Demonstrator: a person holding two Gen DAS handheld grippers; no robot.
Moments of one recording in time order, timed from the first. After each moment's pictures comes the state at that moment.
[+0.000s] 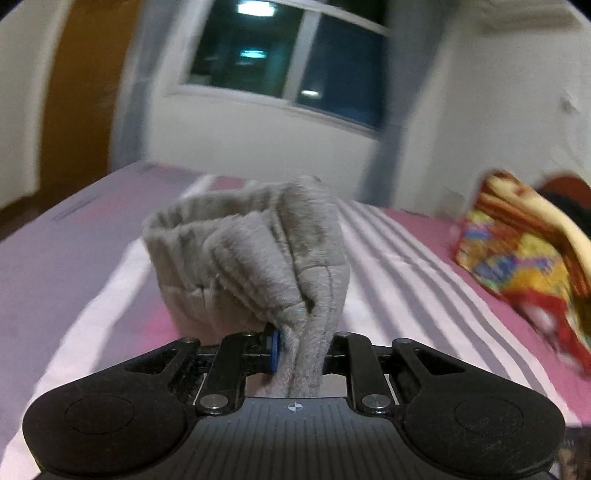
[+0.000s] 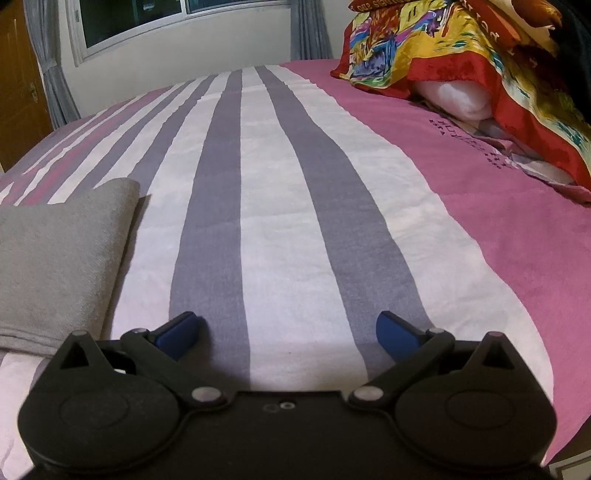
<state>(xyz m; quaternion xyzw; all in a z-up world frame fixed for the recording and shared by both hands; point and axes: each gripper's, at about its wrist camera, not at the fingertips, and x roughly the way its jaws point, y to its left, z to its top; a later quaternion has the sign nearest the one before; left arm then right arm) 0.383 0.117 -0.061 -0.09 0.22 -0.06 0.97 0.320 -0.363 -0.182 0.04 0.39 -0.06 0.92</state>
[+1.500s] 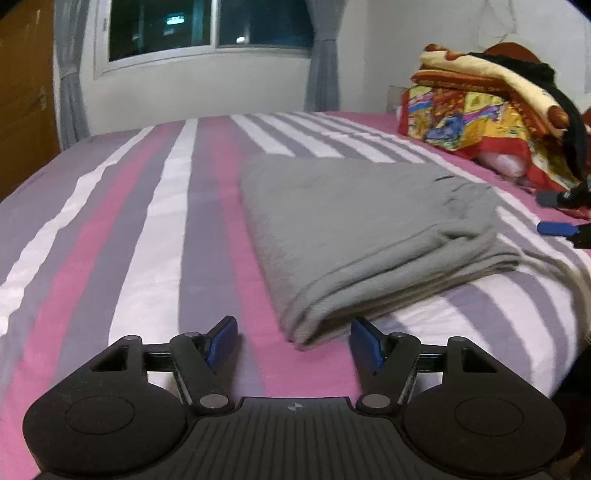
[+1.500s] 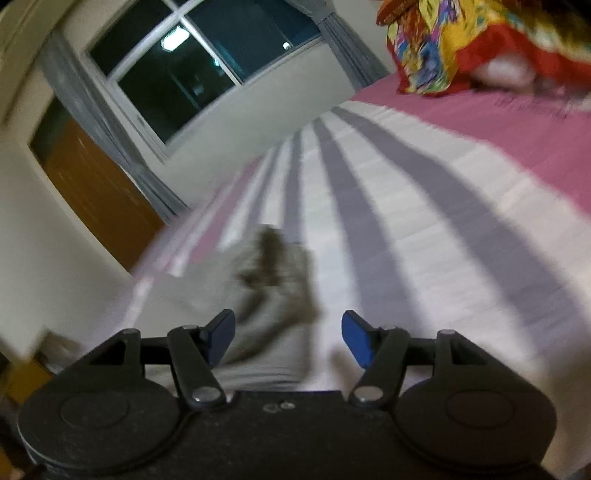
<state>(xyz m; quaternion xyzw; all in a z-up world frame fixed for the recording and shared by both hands) 0.263 0.045 -0.171 0.02 0.31 -0.10 0.95 0.279 -0.328 -0.145 0.28 0.29 0.12 0.91</state>
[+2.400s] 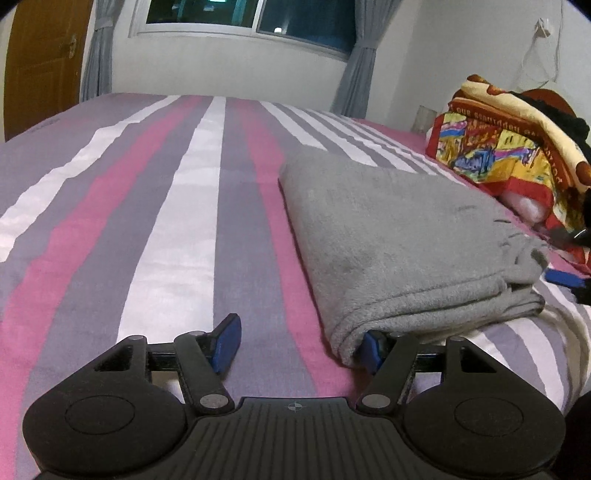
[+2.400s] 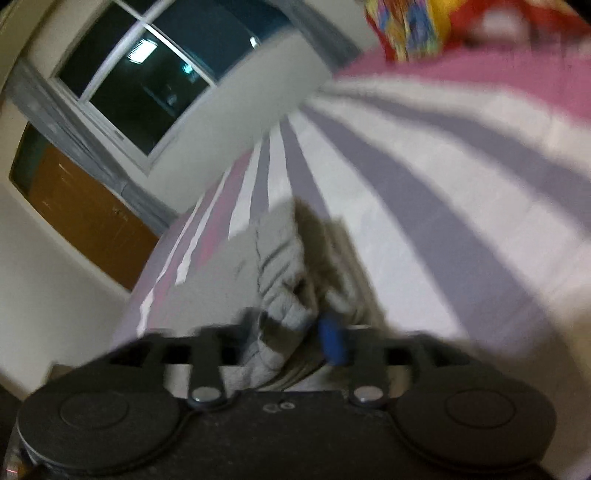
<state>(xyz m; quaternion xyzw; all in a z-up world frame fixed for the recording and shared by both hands) 0.305 0.078 -0.196 -0.07 0.32 -0.10 0.94 0.286 -0.291 -0.150 0.31 0.29 0.08 0.90</state>
